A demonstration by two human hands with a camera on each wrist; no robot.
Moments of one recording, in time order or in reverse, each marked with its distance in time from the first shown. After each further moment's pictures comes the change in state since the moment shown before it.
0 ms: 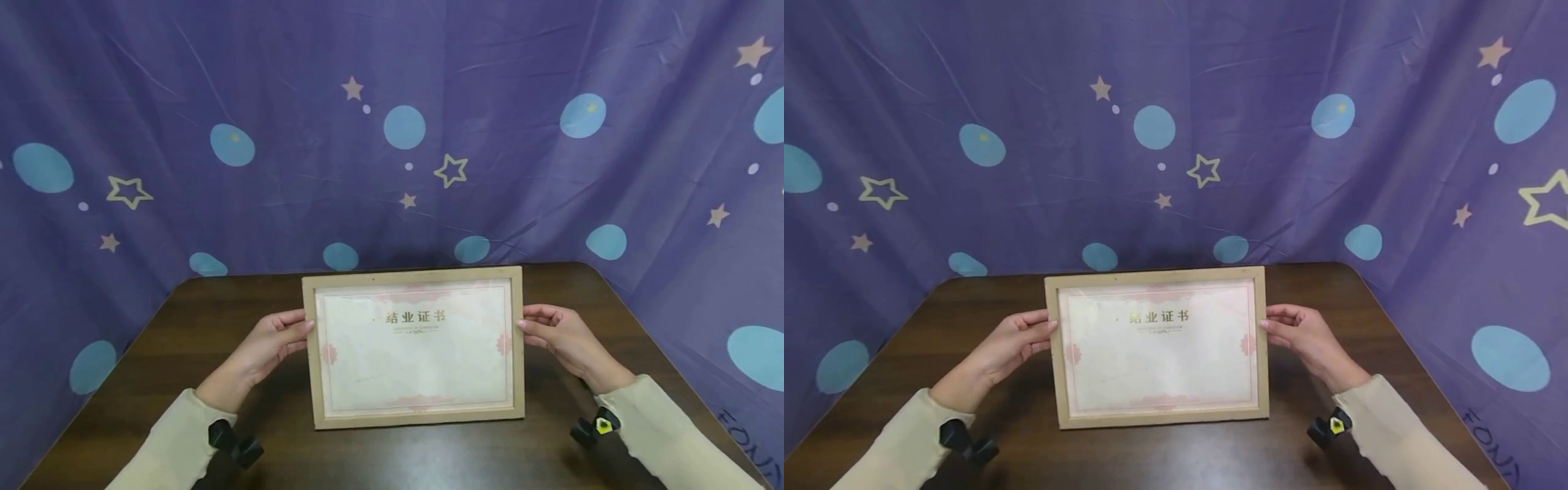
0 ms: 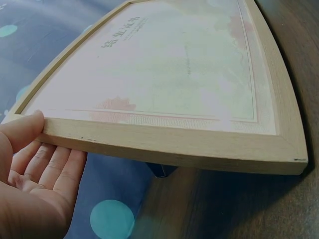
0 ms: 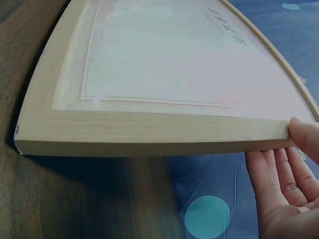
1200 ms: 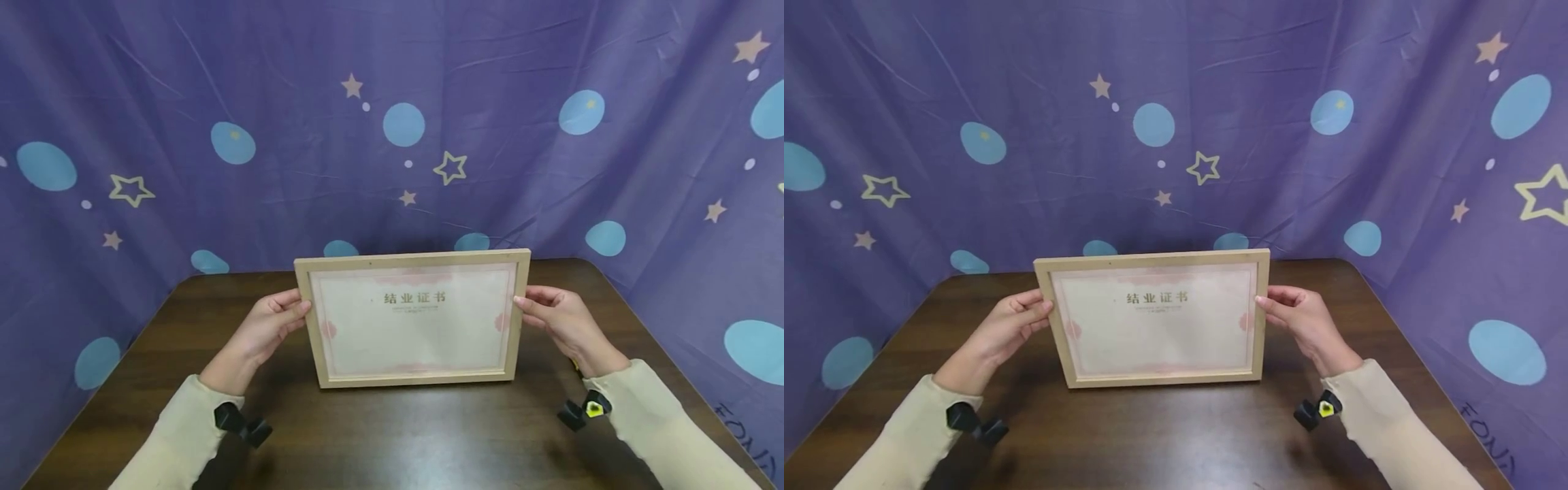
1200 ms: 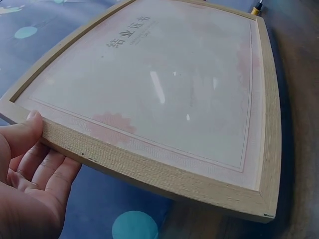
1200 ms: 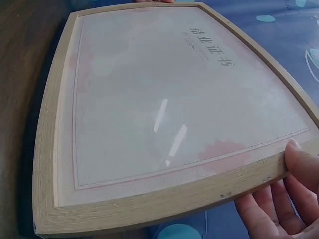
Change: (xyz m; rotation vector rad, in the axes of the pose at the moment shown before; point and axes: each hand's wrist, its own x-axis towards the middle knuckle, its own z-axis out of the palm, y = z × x) left_hand 0.004 0.023 0.007 -0.058 0.039 0.108; right_hand 0.004 -0.029 0.013 0.027 0.111 0.018
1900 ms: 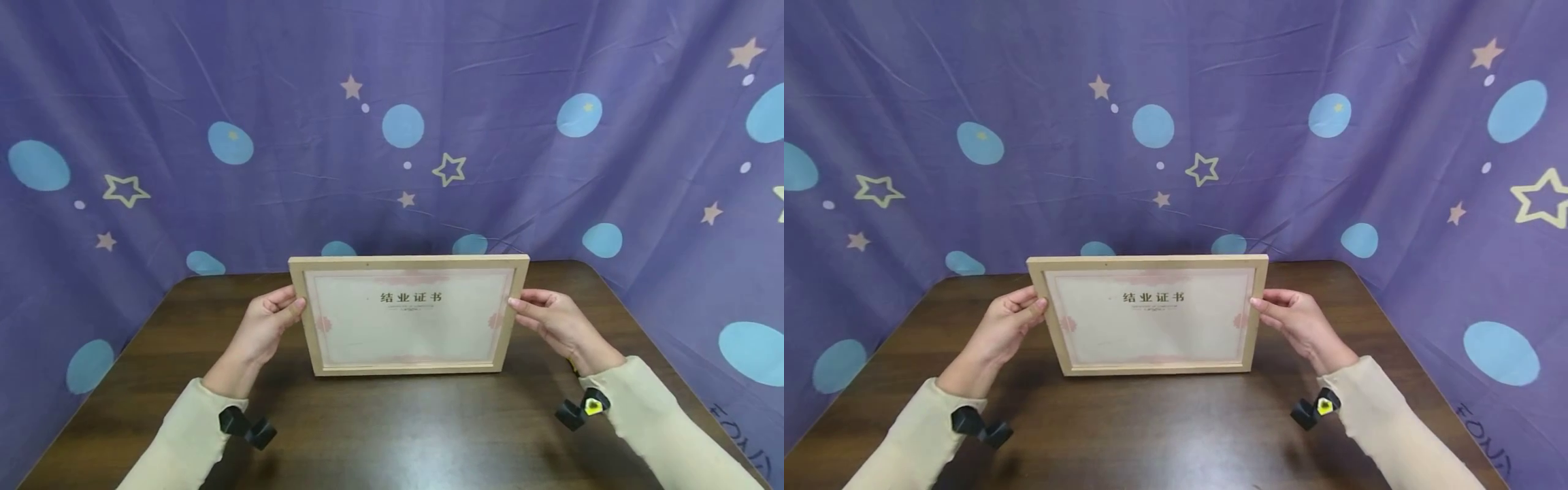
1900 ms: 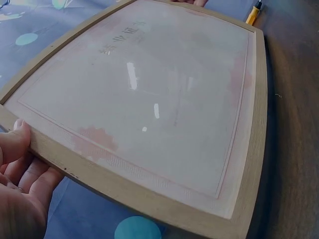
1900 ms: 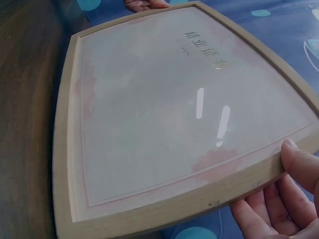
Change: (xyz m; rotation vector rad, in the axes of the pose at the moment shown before) left_hand 0.002 -0.007 0.005 0.045 0.145 0.169; right_hand 0.004 0.002 0.002 0.128 -0.107 0.027
